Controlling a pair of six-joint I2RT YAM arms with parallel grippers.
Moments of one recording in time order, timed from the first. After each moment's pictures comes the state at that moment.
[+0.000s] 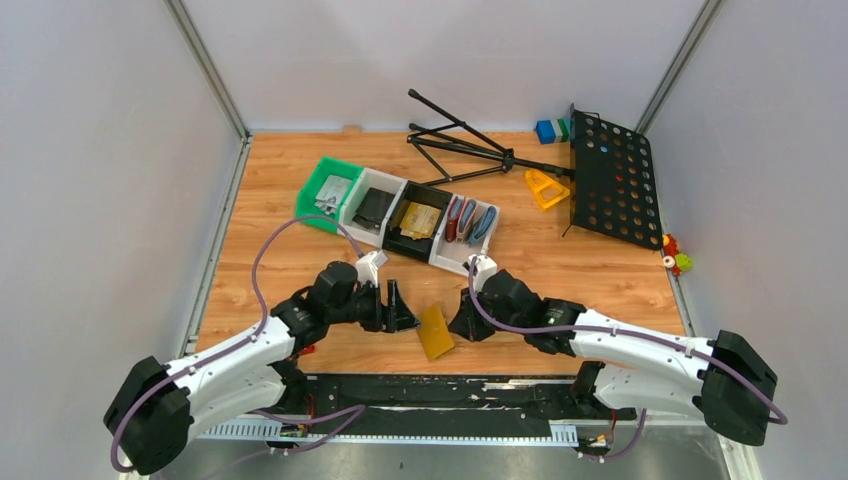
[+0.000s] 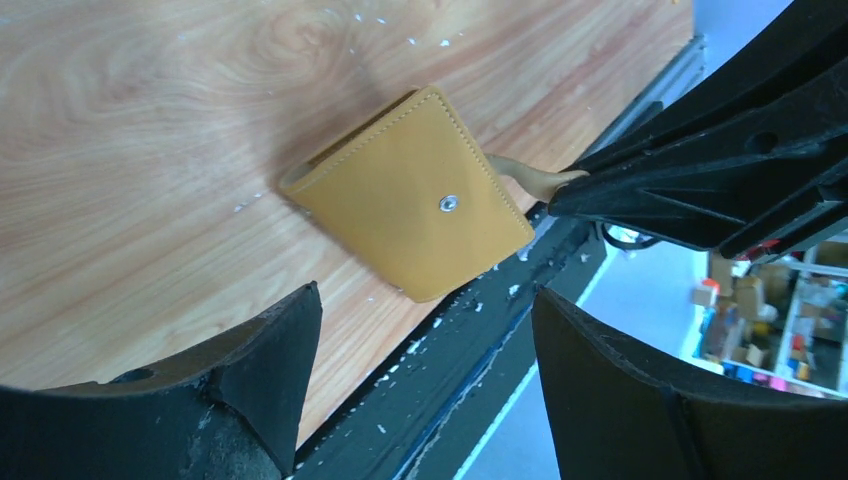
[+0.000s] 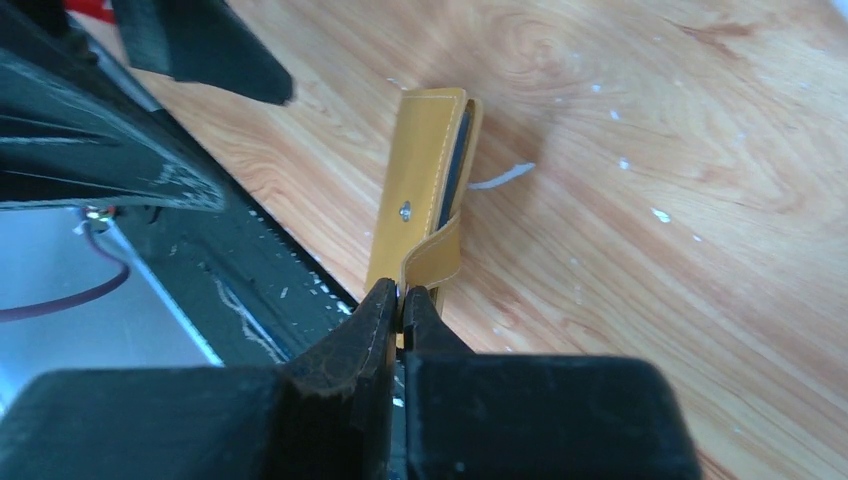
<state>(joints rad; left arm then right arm) -0.72 0.91 0.39 -0.10 0.39 -0.72 1.03 1.05 0.54 -0.17 -0.03 0.64</state>
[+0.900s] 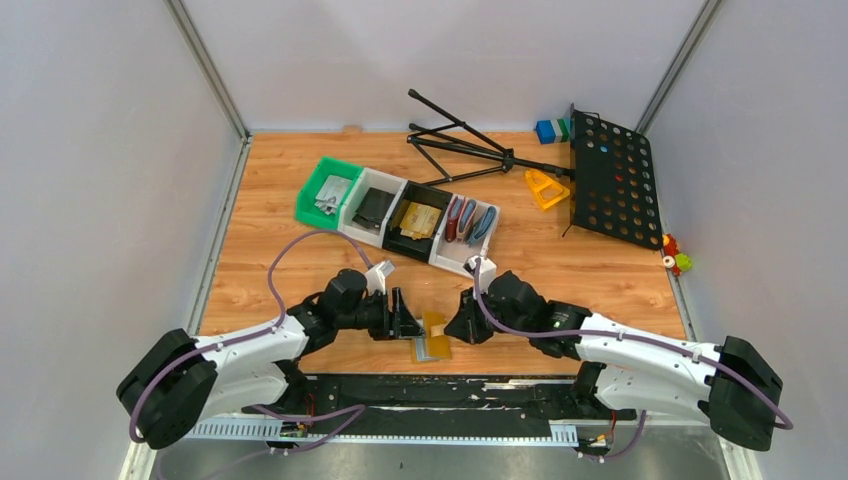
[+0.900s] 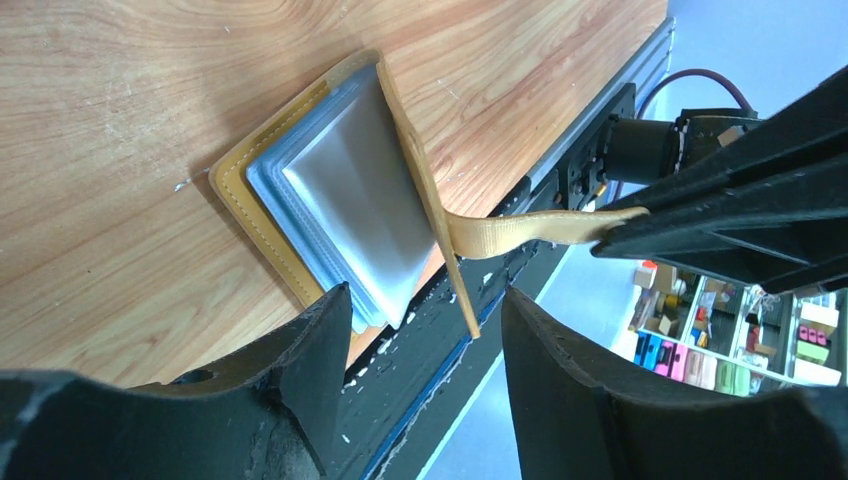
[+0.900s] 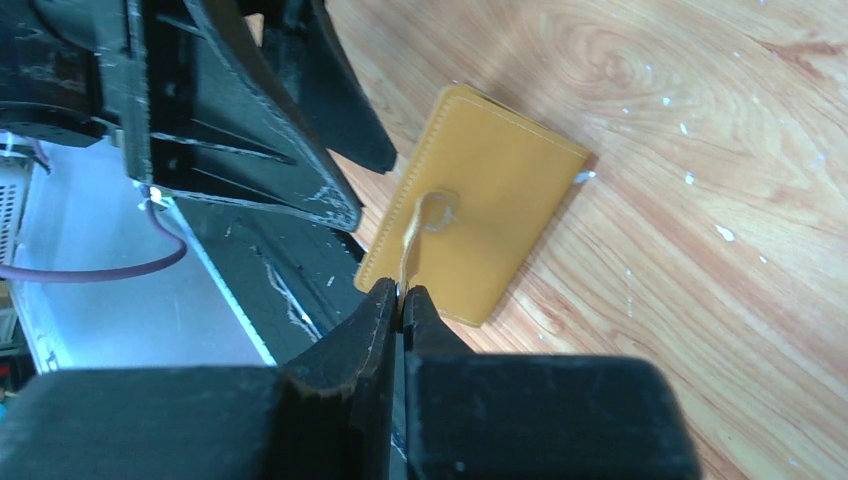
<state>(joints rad) -0.76 1.06 0.28 0.18 0.47 -0.91 1.03 1.00 0.52 -0.09 -0.14 0.64</state>
